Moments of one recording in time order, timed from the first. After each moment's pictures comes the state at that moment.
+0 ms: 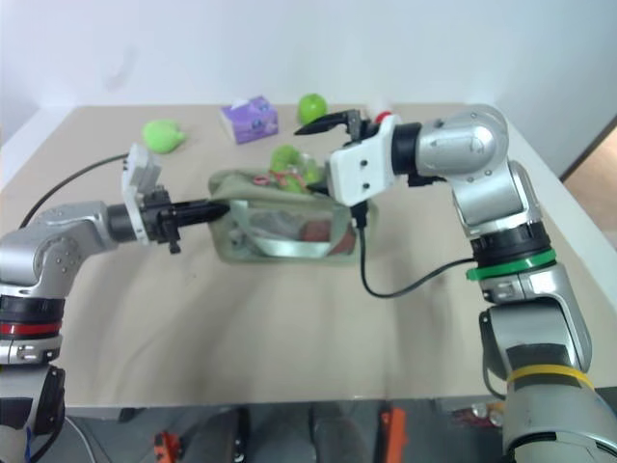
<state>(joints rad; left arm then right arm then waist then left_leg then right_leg) -0.68 0.65 0.08 0.05 -0.59 0.75 -1.03 -1.10 -0.70 0.24 0.28 -0.11 -0.49 1.13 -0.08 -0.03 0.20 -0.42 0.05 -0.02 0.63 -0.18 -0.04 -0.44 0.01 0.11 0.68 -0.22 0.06</state>
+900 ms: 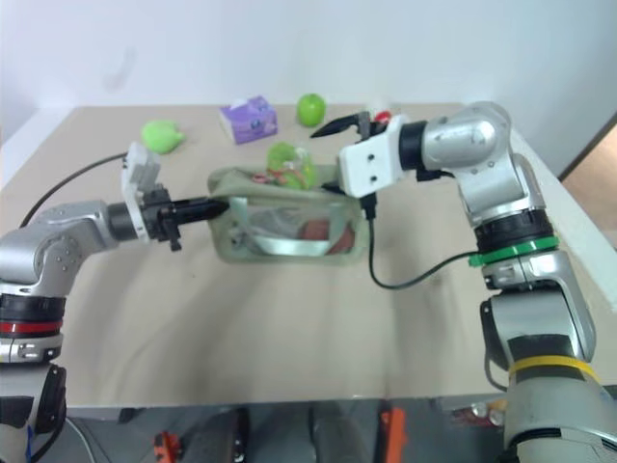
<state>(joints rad) -0.69 0.64 0.08 0.06 -0.60 0.74 -1.01 -1.16 -0.68 0.27 0.47 -0.15 -0.59 1.15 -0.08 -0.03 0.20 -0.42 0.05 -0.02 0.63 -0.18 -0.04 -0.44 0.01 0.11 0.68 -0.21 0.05</state>
